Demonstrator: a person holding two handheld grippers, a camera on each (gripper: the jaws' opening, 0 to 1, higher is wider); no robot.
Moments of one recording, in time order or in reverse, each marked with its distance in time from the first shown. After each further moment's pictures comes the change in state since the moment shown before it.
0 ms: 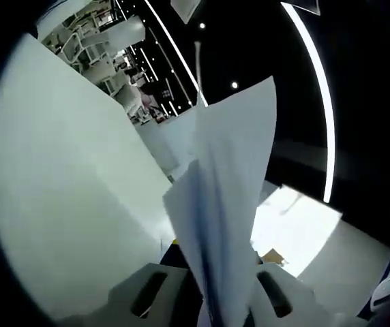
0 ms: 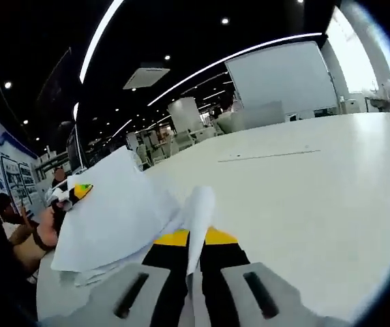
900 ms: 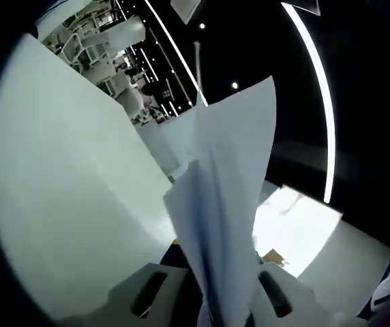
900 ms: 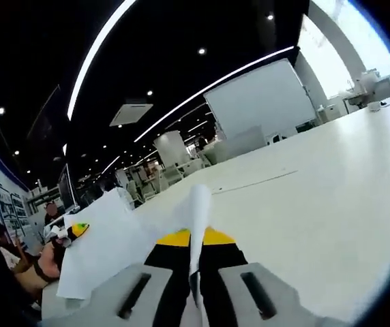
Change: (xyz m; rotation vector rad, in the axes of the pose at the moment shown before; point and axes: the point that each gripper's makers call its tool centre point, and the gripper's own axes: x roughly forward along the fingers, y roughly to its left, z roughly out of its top) left arm -0.001 0.001 0.000 -0.001 -0.002 0.001; right arm -0.015 -0.047 0.047 0.100 -0.214 -0.065
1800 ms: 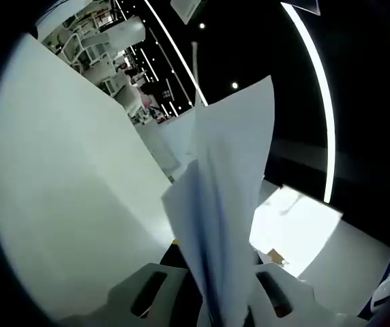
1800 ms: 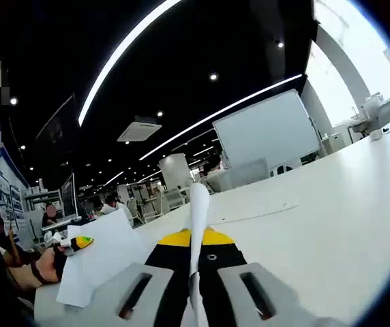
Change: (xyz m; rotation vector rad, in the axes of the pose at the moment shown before) left arm 0.001 -0.001 0.000 0.002 -0.001 0.001; right arm -0.017 0.019 0.037 -0.100 -0.165 0.026
